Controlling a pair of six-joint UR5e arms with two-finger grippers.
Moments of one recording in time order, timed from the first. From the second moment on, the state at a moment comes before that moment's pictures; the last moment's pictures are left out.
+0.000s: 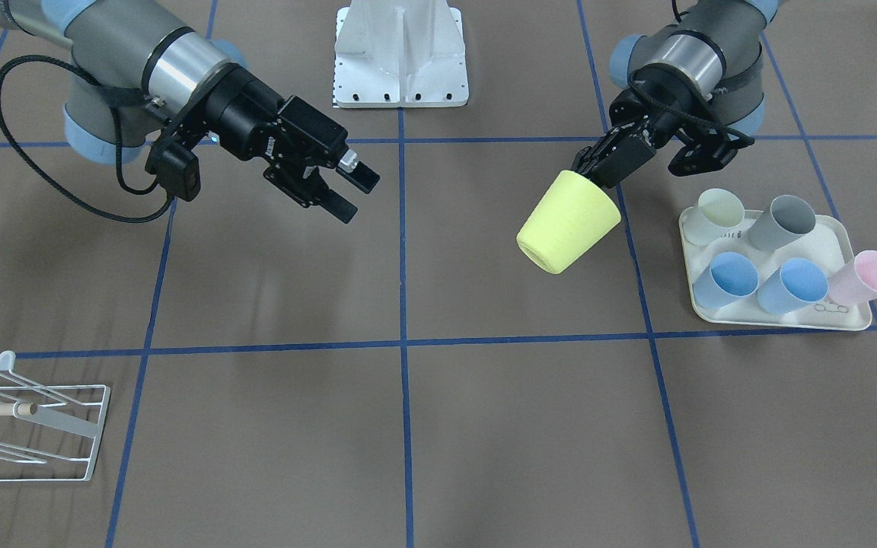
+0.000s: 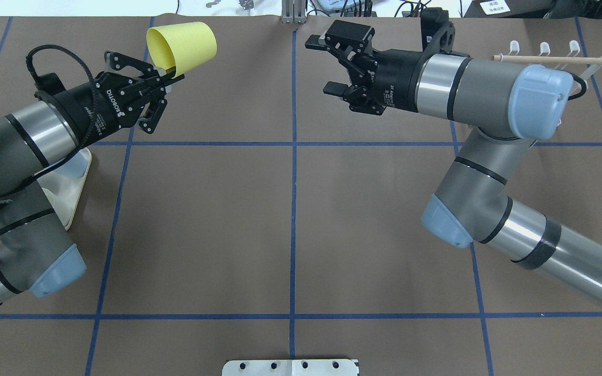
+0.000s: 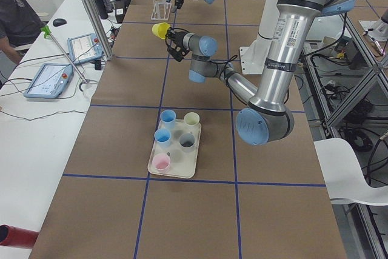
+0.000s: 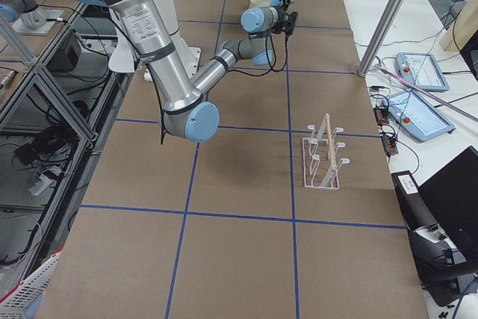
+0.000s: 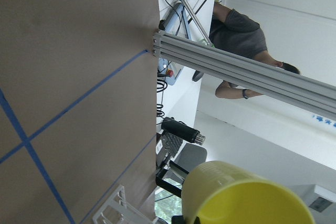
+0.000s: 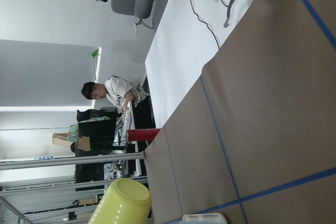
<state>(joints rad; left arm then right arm) -0.67 -1.86 -1.75 -3.03 -1.39 -2.57 0.69 -1.01 1.68 -0.36 1.69 2.01</state>
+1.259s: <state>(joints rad) -0.54 -2.00 -1.68 -3.12 -1.33 -2.56 0.63 -0.92 1.63 -0.35 1.60 2.09</state>
